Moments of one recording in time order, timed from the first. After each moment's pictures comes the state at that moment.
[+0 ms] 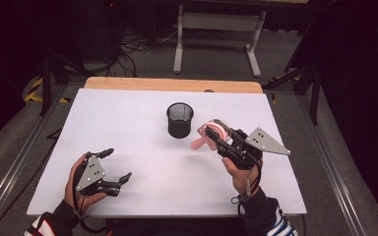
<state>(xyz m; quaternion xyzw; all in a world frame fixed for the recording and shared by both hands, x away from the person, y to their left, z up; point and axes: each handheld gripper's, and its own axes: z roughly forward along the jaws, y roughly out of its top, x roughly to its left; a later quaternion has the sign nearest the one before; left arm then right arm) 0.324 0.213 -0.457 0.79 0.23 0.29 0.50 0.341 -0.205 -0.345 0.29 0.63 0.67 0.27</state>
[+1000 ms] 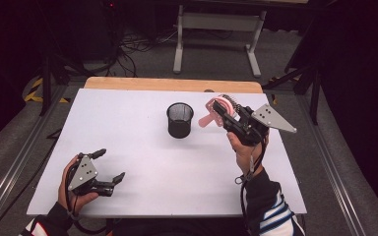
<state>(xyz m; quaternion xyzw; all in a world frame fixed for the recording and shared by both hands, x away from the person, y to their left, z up) 0.323 0.229 -0.460 0.78 0.25 0.28 0.50 0.379 -0.212 -0.309 0.30 0.61 0.66 0.32</state>
